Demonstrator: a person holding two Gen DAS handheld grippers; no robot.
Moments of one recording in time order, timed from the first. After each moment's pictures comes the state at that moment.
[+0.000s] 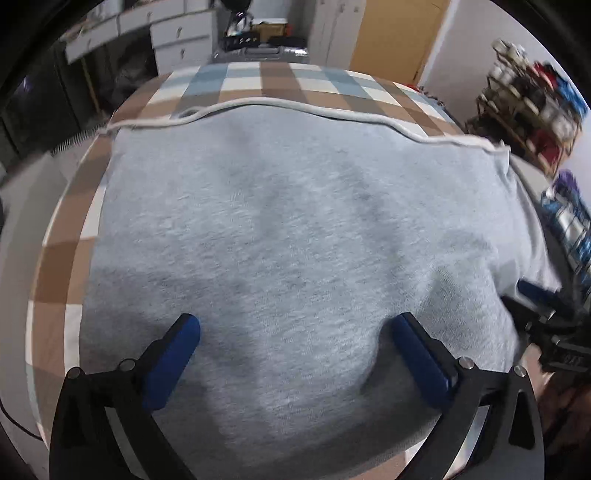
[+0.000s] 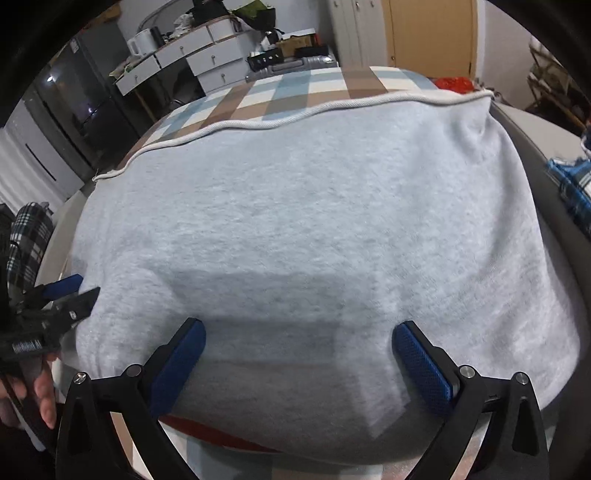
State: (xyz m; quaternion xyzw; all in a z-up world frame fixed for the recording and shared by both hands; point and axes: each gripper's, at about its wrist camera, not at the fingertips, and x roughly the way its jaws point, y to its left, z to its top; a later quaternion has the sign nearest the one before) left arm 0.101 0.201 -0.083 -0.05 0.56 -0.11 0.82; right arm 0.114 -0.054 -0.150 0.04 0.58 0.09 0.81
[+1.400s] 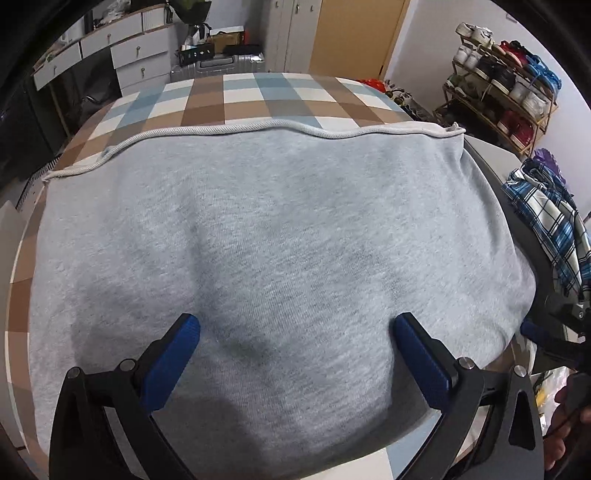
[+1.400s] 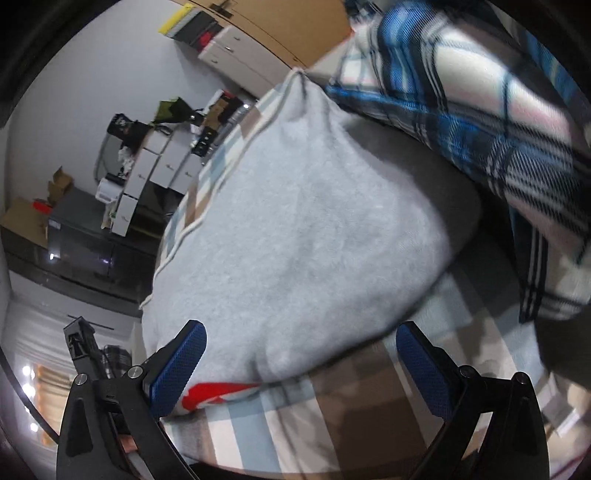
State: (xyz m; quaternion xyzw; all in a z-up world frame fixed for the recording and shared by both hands) left arm 0.091 0.118 -0.071 -0.02 0.54 -0.16 0.83; right arm 0.044 -0.188 -0.140 0.37 0.53 0.03 0.77
